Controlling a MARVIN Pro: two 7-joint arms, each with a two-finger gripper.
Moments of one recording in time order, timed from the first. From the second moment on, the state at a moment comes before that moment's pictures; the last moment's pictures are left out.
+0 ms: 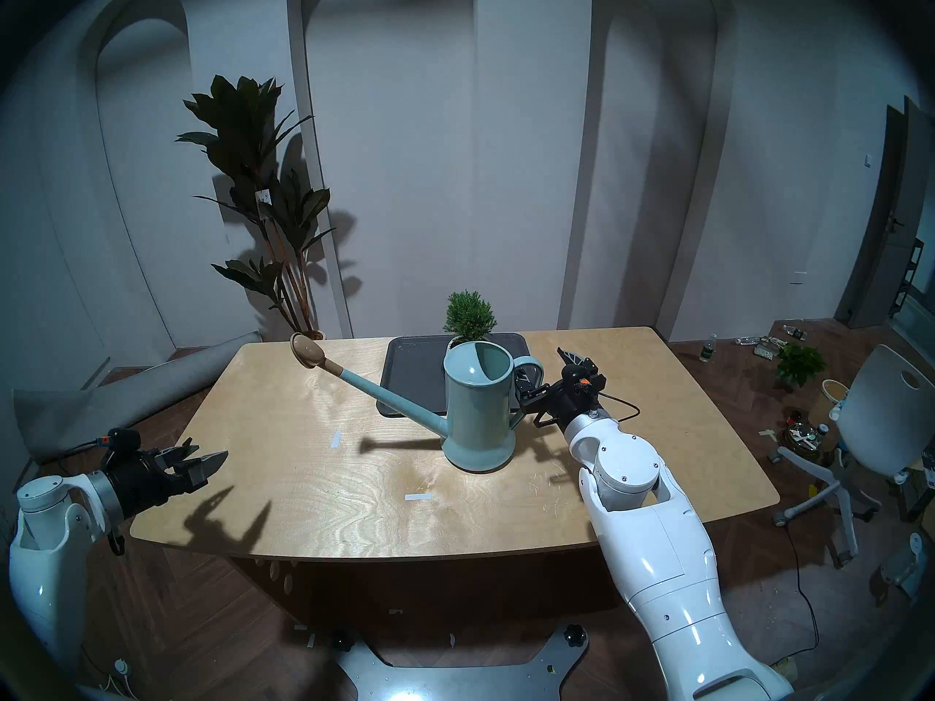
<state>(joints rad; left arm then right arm) 2.07 -1.04 -2.15 -1.86 -0.64 0.54 -0.67 -1.50 -1.34 1.48 -1.53 0.11 -0.05 0.17</state>
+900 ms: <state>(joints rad) 2.07 -1.04 -2.15 -1.86 -0.64 0.54 -0.67 -1.47 -1.38 1.45 -1.48 0.14 -0.09 0.15</state>
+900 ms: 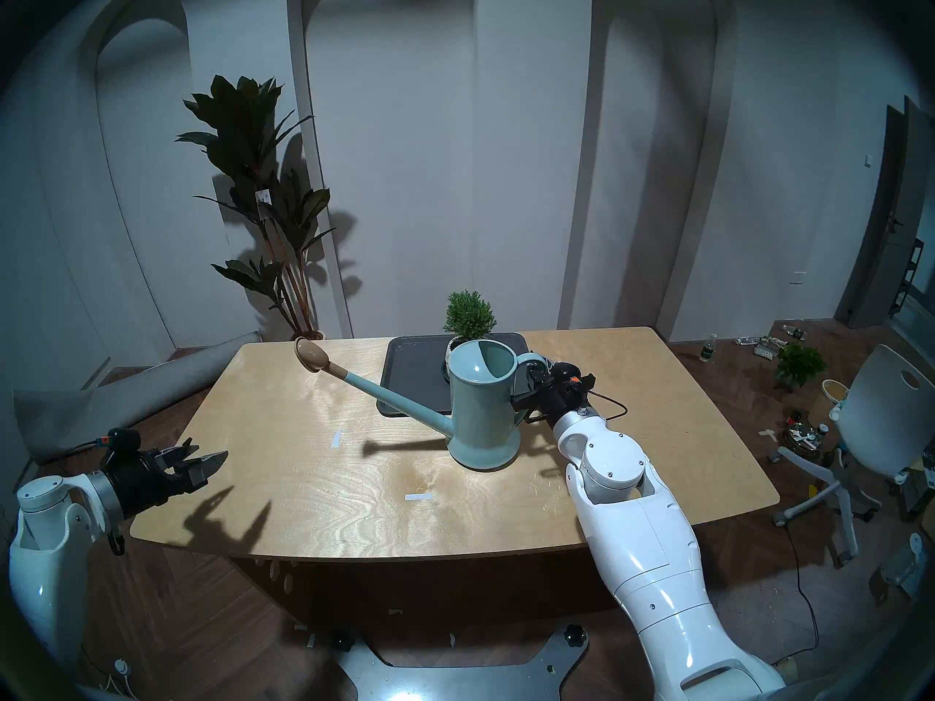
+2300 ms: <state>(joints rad) 2.07 -1.04 -2.15 -1.86 -0.64 0.54 -0.67 -1.77 -1.45 1.61 -1.68 0.20 -0.37 -0.02</state>
